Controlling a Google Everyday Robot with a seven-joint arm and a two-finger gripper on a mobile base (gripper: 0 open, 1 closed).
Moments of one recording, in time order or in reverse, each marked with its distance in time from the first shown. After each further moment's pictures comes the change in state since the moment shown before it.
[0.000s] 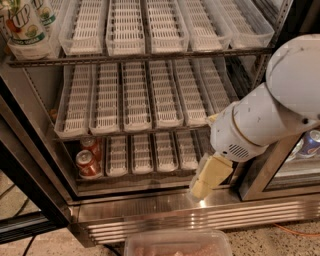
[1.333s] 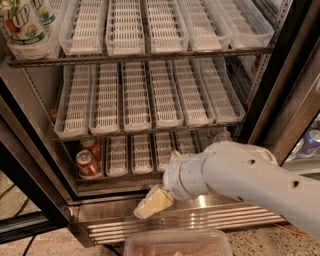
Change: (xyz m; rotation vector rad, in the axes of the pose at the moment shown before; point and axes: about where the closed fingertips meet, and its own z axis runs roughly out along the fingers) arm -0.028 0.031 0.149 0.071 -0.198 0.185
